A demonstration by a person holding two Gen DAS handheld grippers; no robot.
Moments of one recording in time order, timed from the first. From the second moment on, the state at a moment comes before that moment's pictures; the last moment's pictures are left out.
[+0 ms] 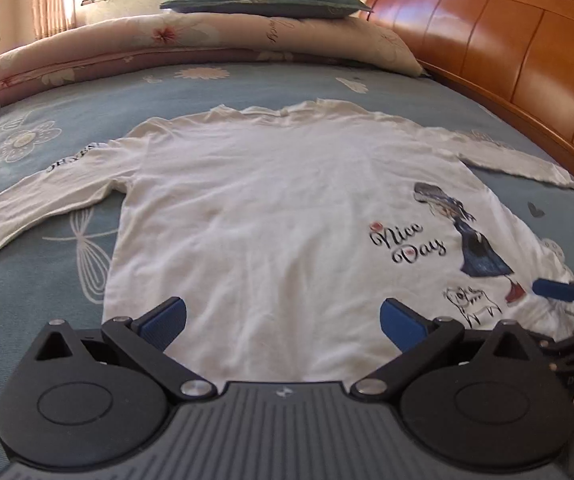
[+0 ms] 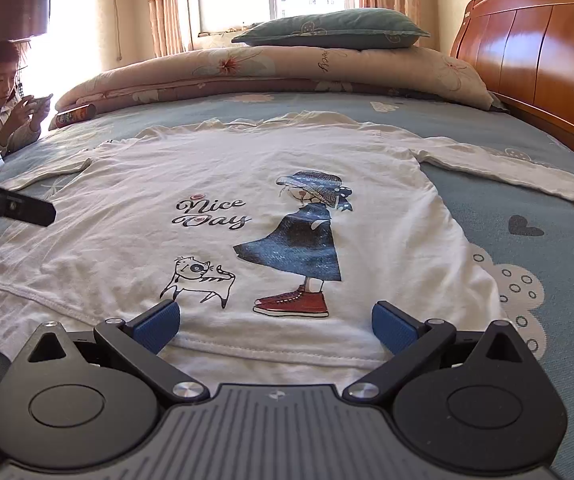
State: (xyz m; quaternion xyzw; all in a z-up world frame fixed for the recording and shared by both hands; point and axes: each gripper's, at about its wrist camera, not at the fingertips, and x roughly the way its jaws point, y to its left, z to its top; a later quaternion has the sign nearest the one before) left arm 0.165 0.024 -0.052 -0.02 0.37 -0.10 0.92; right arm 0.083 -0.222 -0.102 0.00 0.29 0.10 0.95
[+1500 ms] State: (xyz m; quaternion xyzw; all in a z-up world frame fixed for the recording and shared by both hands) left arm 0.121 -0.001 -0.091 0.02 0.41 -0.06 0.91; right arm 0.077 -0.223 -0.103 0.00 0.29 0.09 0.95
